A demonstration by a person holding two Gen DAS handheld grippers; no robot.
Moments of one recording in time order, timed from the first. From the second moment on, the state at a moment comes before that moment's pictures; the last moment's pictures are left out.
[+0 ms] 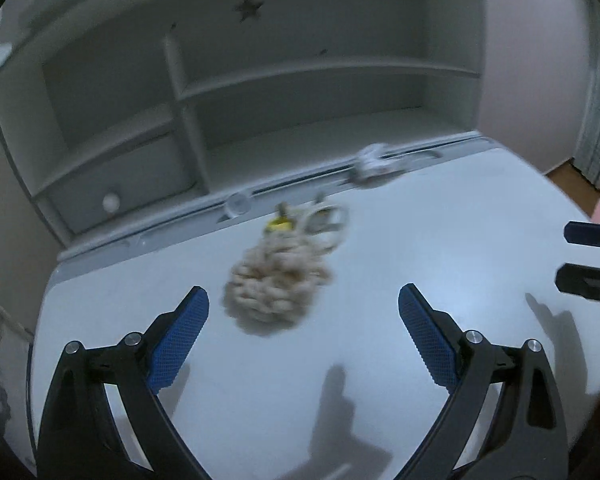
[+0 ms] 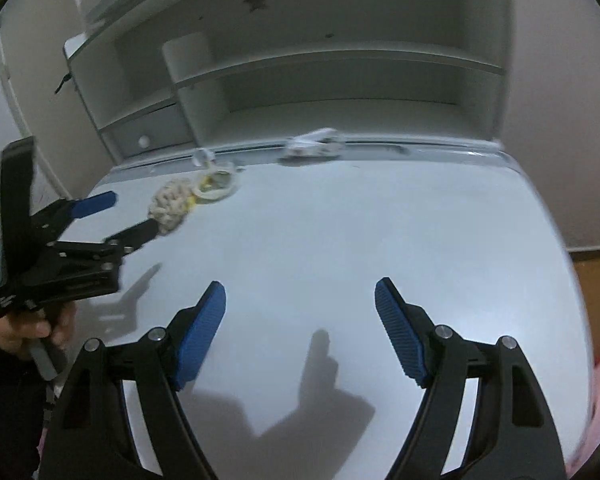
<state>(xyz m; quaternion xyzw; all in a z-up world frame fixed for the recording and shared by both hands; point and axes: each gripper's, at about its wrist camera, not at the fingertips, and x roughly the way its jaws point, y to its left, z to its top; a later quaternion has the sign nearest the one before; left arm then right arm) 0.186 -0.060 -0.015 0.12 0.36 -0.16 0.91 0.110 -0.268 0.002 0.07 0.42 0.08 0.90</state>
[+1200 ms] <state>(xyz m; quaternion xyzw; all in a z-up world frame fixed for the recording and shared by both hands) 0.174 0.041 -0.029 0.05 0.41 -0.13 0.90 0.265 -0.165 -0.024 0.07 0.45 0.11 0.88</state>
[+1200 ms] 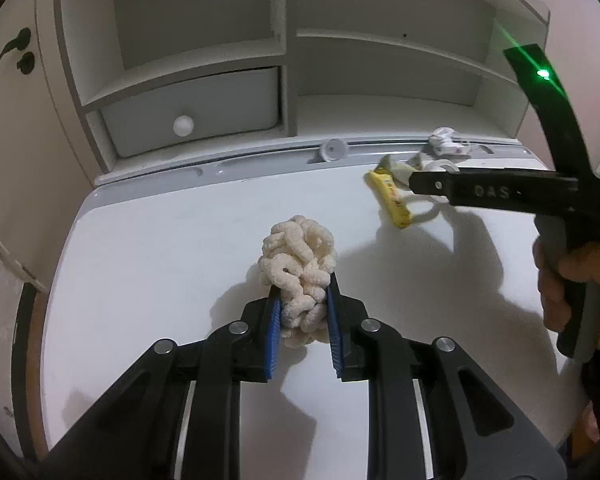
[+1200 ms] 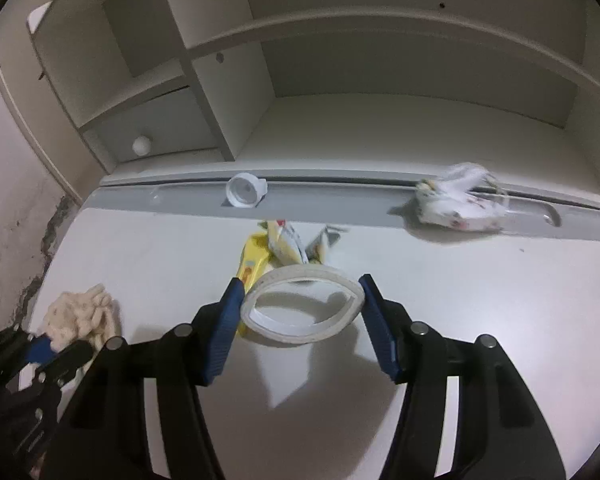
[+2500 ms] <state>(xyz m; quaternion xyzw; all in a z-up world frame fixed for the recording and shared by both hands) -0.117 -0.459 -0.073 0.24 0.34 -0.60 0.68 -0.247 -0.592 -0.078 0.25 0.40 -0.31 0.83</state>
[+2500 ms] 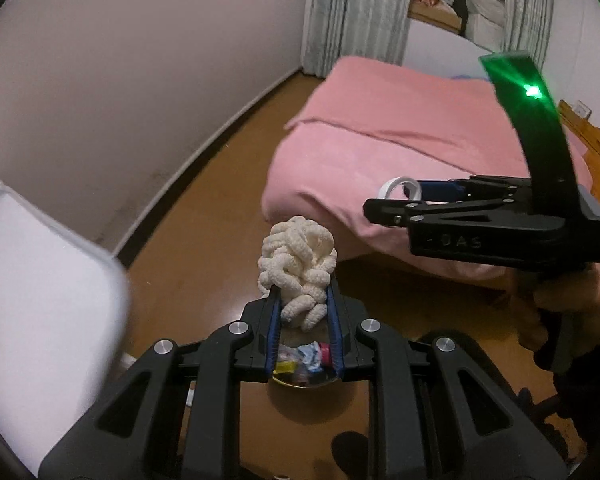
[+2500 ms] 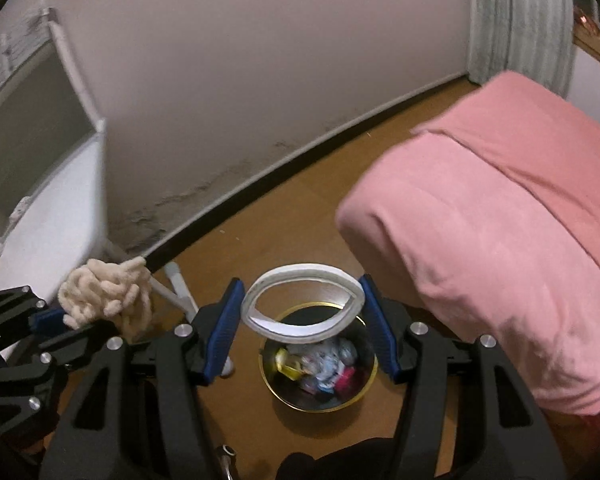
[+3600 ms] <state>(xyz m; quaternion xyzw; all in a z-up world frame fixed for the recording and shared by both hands) -0.084 -0.538 -0.291 0.27 0.49 -0.53 0.64 -0.214 -0.627 -0.284 0.32 0.51 -0.27 0.75</state>
